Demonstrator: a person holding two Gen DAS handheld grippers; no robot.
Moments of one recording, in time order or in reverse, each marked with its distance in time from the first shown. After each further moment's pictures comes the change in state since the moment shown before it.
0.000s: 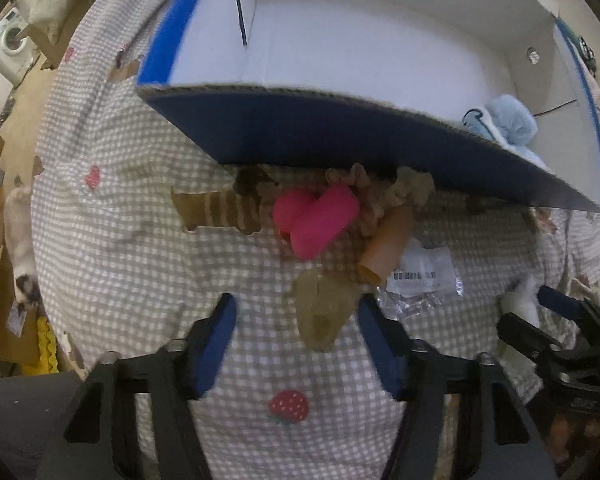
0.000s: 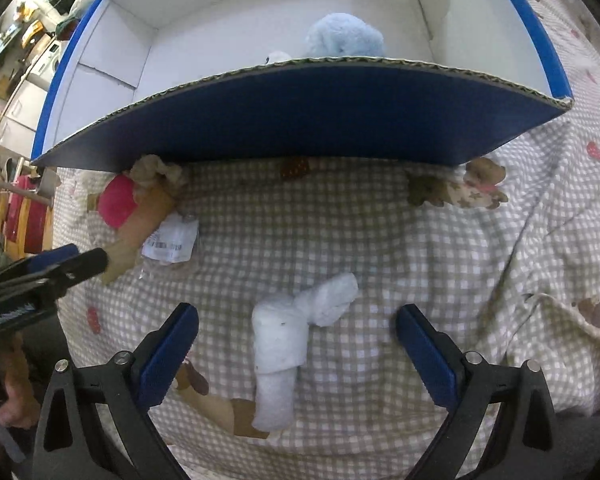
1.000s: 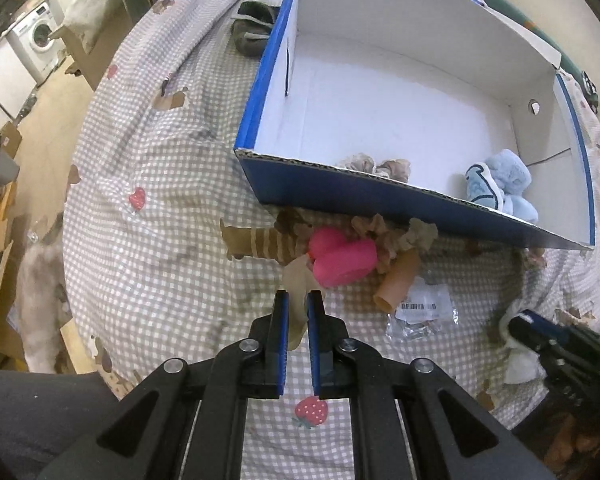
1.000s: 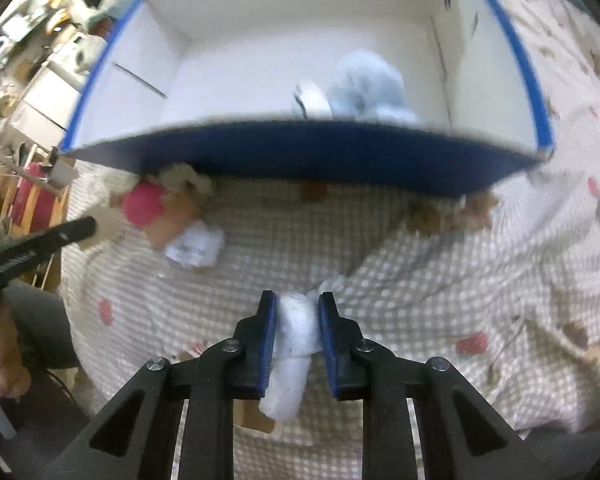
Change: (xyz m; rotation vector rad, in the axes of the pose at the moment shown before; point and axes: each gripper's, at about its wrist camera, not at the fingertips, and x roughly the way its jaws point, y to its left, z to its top) left arm -0.048 0.028 -0.005 -0.071 -0.150 0.012; right arm -0.035 -0.001 -0.003 -0.094 -0.094 0.007
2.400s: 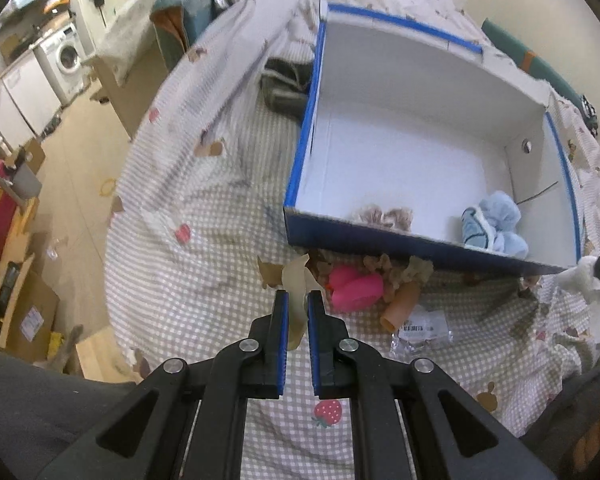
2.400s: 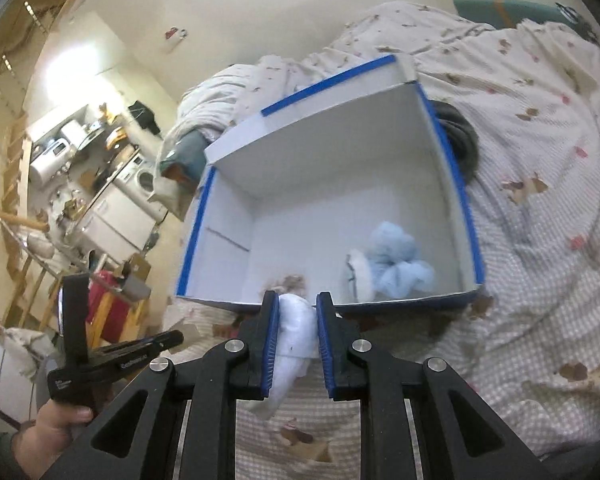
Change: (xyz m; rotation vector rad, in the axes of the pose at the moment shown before) left arm -0.048 0.002 -0.006 -0.026 -0.182 0.052; right arm -0.103 -0.016 0.009 0.111 -0.446 0.268
